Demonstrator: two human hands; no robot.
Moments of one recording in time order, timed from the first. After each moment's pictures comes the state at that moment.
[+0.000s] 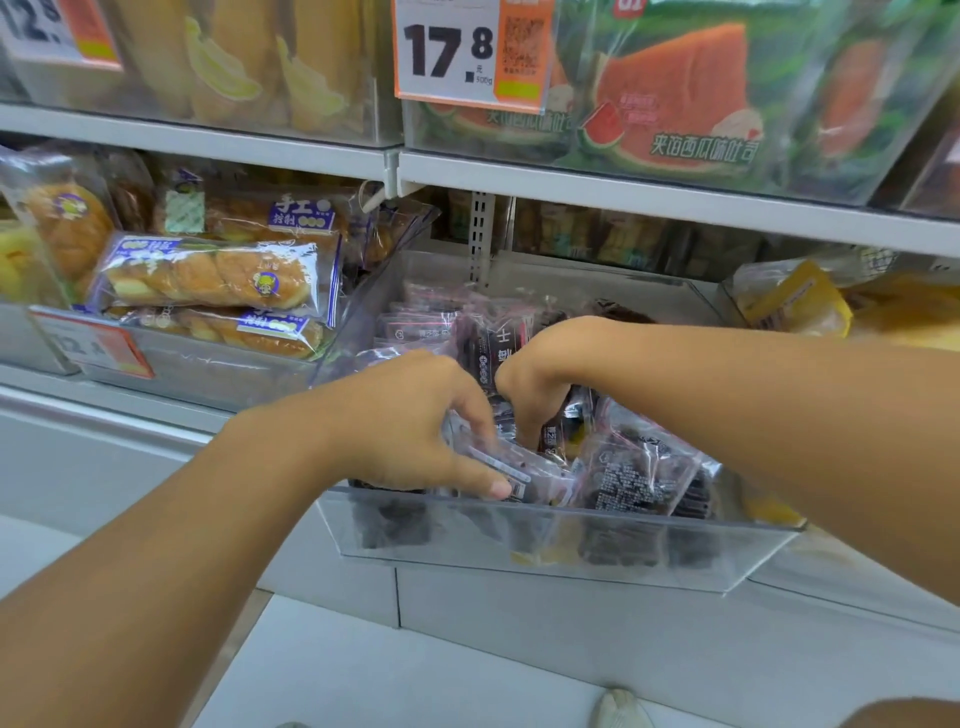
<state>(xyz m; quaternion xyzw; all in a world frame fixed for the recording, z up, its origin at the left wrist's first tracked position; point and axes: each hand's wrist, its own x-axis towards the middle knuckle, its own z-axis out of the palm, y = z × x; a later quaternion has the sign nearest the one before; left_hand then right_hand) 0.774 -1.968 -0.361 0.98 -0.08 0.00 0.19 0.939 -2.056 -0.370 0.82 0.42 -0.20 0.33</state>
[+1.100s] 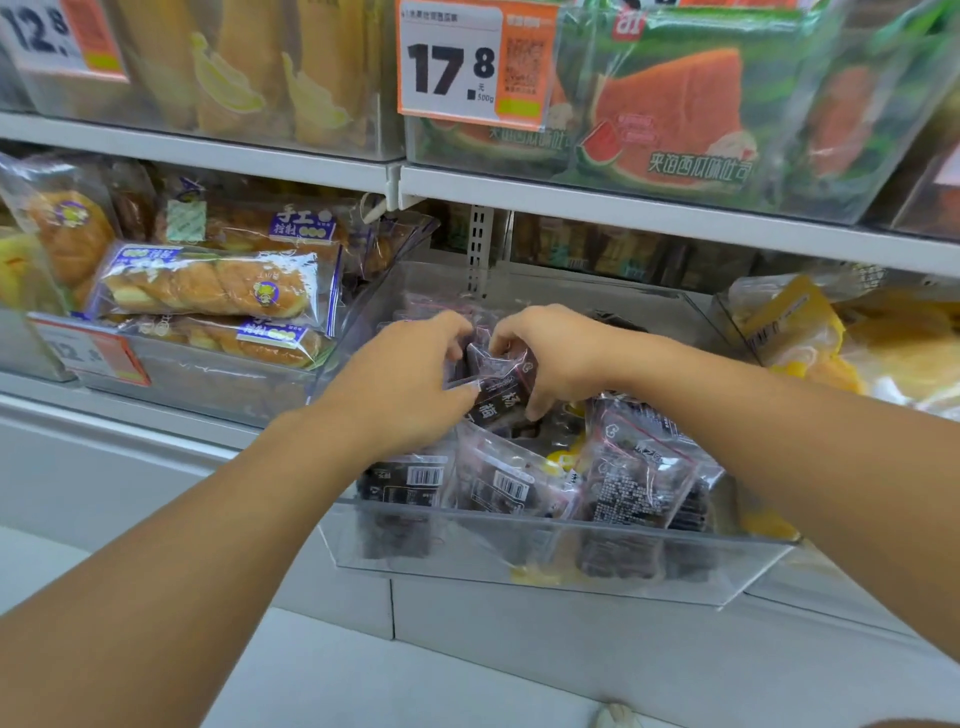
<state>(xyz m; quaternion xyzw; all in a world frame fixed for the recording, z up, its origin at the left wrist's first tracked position) 0.799 -1.967 -0.367 0.96 0.09 0.16 0.21 0.949 -2.094 -0.349 0.87 0.48 -0.06 -0.02</state>
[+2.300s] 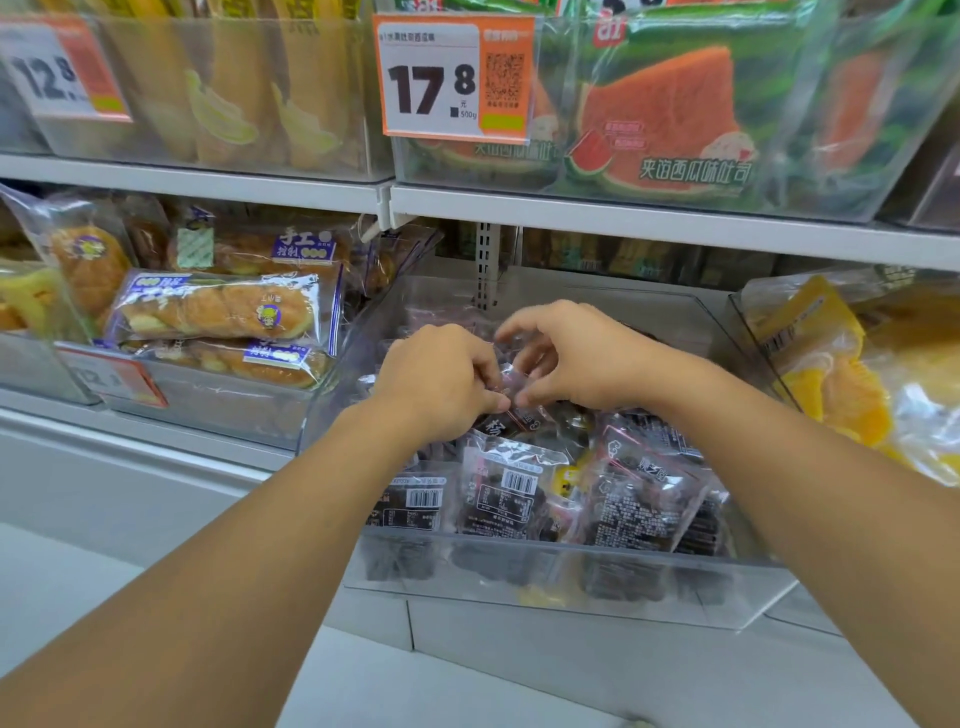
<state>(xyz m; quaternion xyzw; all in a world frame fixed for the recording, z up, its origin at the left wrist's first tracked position) 0.840 -1.974 -0.368 0.96 0.13 0.13 0.19 0.948 -2.115 -0.344 0.85 0.48 -0.09 -0.22</state>
